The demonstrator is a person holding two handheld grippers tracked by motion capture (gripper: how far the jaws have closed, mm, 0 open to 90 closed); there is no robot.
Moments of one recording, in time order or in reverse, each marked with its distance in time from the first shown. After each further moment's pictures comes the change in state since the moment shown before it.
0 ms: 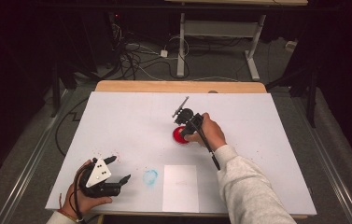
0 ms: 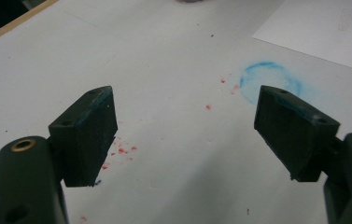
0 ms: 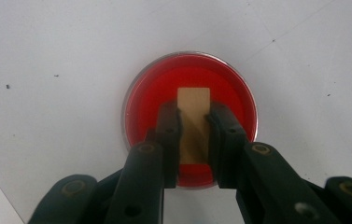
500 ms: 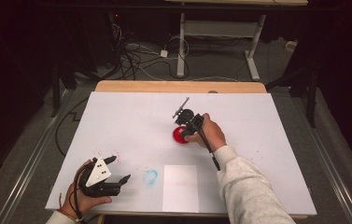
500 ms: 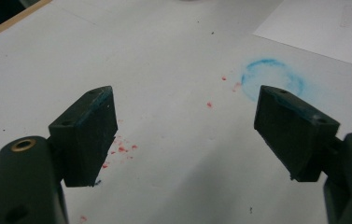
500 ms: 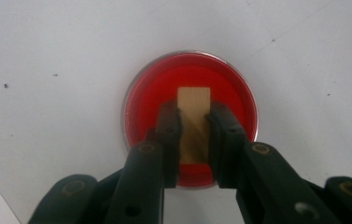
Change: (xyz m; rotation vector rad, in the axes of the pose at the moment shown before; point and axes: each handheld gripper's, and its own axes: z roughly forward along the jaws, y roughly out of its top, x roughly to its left) left arm 0.002 -0.002 0.000 -0.001 -0.007 -0.001; right arm 0.000 -0.002 0.000 -0.009 -0.002 0.001
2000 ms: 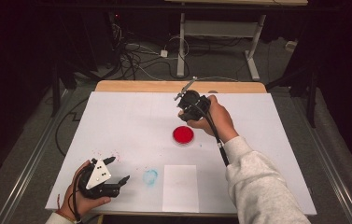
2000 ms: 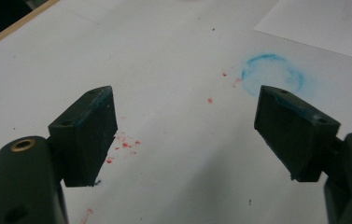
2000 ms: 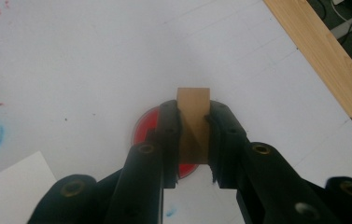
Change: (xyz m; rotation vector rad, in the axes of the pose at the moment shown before) left arm -0.004 0.001 -0.003 0.024 0.021 0.032; right arm 0.002 0.018 -0.091 -0.163 -0.073 -0.056
